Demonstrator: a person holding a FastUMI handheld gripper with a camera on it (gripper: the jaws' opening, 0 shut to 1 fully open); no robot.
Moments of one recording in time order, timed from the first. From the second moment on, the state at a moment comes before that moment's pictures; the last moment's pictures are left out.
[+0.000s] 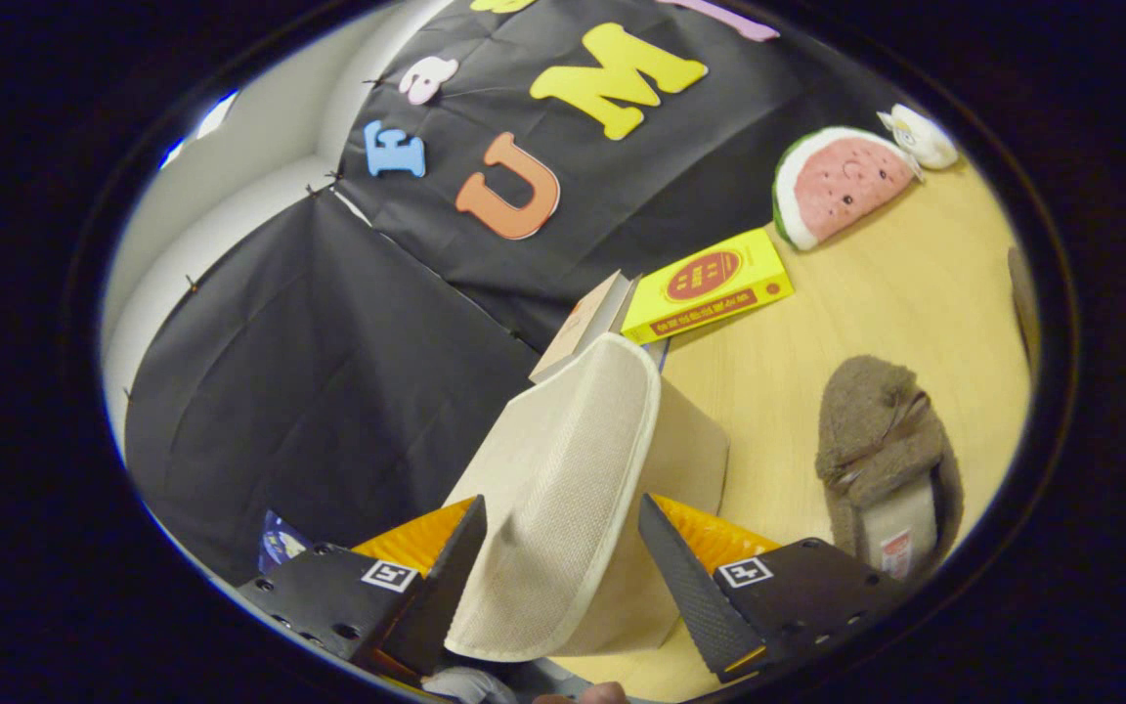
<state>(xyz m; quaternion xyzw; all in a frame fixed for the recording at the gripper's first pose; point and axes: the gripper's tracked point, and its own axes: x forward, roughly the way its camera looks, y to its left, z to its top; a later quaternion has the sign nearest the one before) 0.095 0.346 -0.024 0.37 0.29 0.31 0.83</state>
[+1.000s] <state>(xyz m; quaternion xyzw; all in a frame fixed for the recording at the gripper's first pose) 0.086 0.307 -0.016 0.43 0.30 0.29 0.80</state>
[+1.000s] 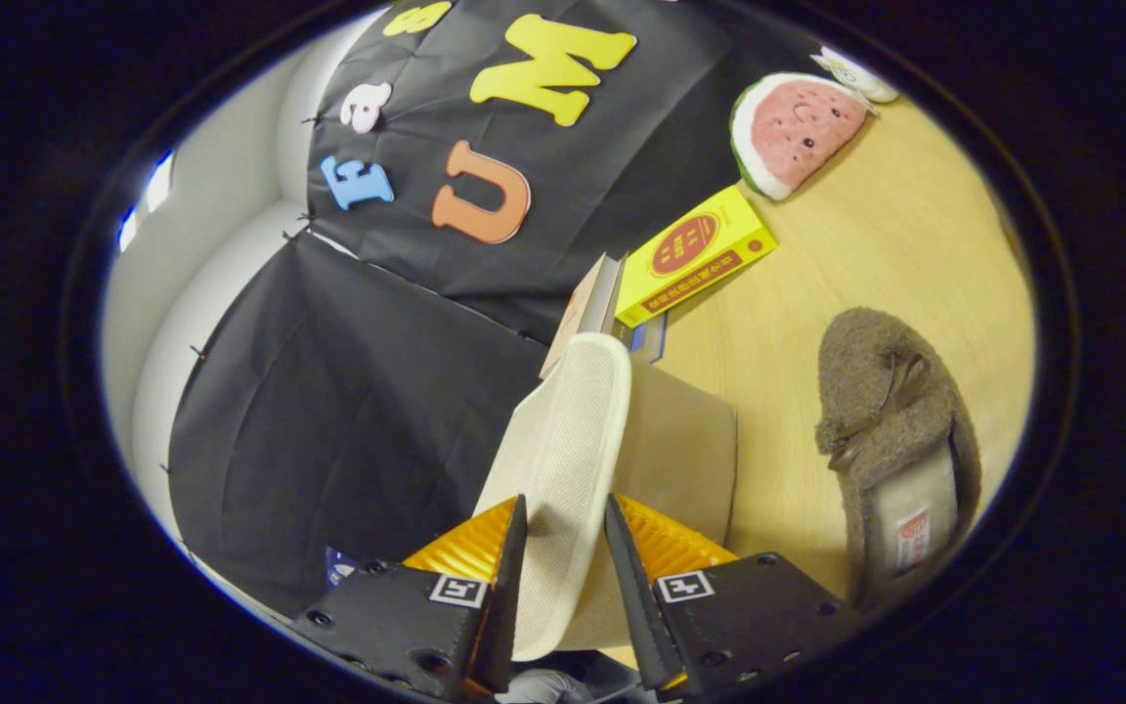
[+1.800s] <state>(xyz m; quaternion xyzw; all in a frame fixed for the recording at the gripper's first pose) 0.085 0.367 0.122 0.33 0.22 0.37 0.84</state>
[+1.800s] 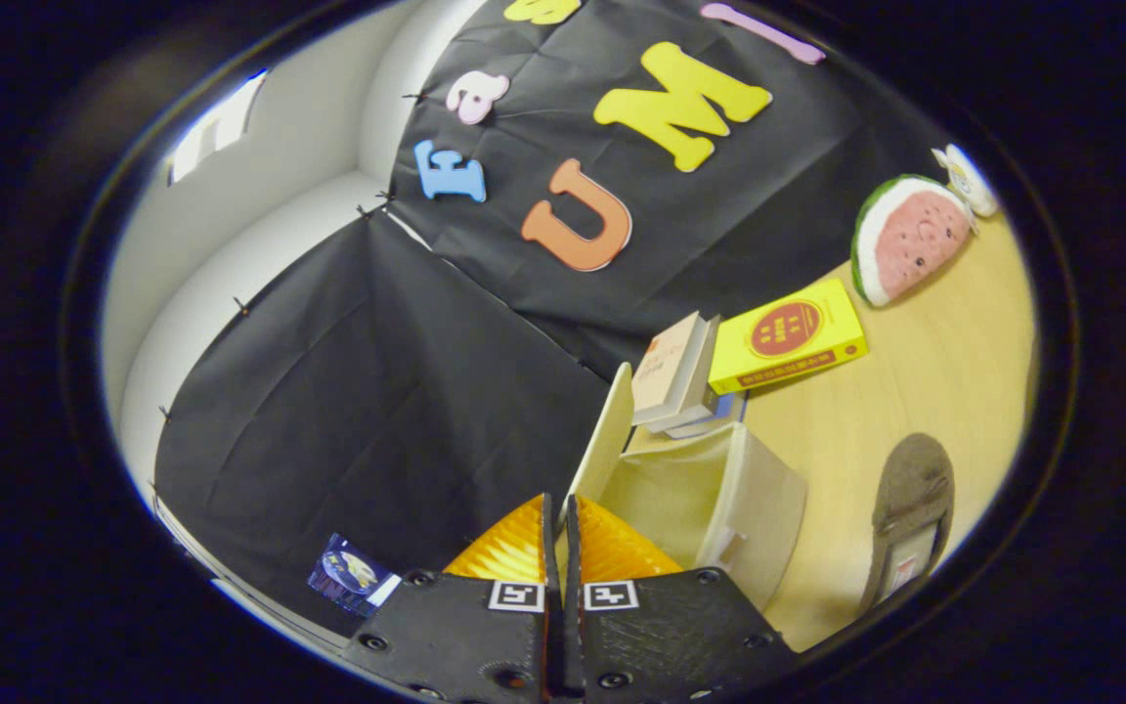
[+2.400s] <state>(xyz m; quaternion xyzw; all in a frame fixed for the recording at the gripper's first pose) 0.093 0.514 0.178 0.22 0.17 0.42 0.86</state>
